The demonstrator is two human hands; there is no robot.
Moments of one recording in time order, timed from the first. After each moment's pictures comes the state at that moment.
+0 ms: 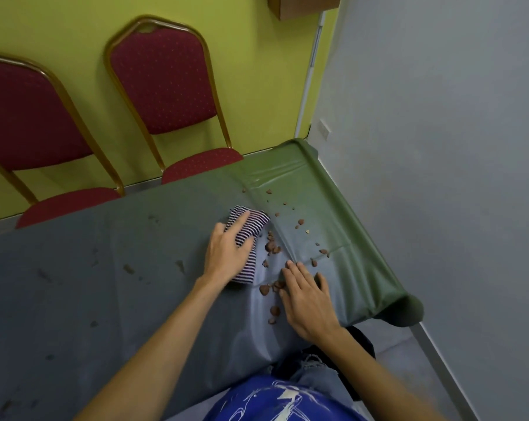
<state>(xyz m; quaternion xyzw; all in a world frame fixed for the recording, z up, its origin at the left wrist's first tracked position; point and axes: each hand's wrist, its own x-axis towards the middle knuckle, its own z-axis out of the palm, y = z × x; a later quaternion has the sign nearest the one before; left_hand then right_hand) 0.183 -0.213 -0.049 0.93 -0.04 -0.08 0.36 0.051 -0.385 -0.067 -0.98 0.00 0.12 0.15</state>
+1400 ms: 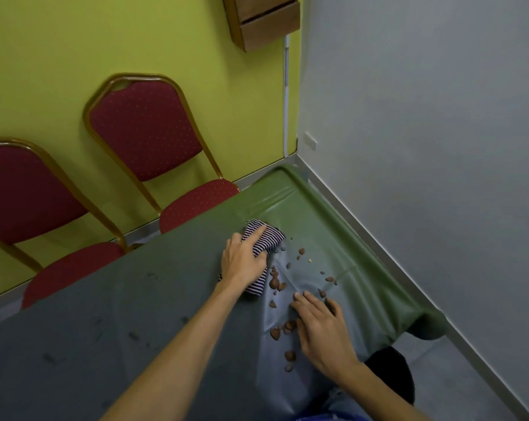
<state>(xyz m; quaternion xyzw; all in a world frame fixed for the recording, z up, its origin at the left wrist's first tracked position) 0.257 -0.259 -0.034 0.96 -0.12 -0.13 0.23 0.061 -0.388 -0.083 -0.98 0.05 0.00 0.19</state>
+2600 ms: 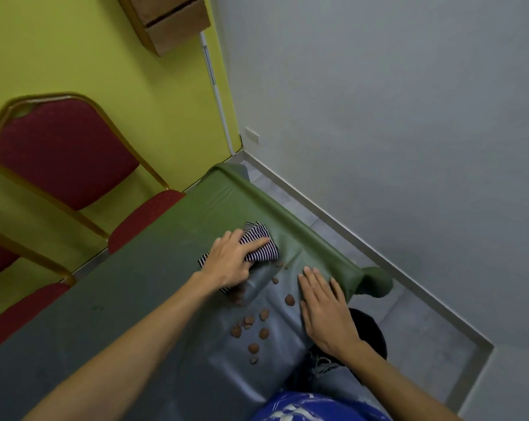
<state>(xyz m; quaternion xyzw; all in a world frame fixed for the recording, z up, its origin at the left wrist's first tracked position) 0.244 -0.325 -0.031 0.88 -0.45 -0.14 0.02 0.012 -0.458 -0.090 -0.98 0.17 0.03 0.11</state>
